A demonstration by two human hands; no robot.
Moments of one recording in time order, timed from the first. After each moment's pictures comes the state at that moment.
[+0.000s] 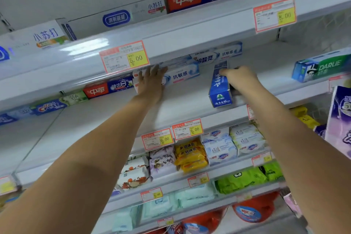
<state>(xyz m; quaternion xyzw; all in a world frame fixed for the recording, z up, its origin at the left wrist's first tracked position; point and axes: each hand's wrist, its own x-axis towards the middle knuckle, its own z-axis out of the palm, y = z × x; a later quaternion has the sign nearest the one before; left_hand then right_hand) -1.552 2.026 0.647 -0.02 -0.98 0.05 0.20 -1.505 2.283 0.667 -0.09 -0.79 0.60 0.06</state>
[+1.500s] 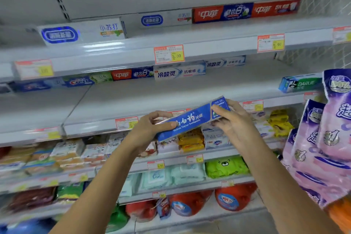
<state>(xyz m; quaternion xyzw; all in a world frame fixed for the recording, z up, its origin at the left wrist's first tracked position) -1.283 2.021 0.655 0.06 -0.74 -0.66 -0.04 -1.329 2.250 0.650 0.03 -0.49 0.87 -0.07</state>
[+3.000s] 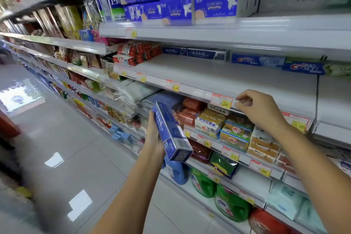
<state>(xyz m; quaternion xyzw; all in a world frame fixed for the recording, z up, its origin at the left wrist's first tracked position) -1.009 1.561 0.617 0.30 -0.22 -0.87 0.34 -1.222 1.707 0.658 0.43 -0.82 0.38 -0.01</state>
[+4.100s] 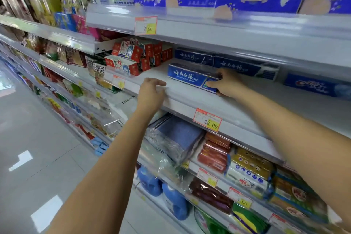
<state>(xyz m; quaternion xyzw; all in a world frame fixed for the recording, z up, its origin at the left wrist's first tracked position) -1.086 1.239 0.640 0.41 -0.80 -0.27 0.34 -1.279 1.350 0.672 0.42 -0.83 0.35 -0.10</state>
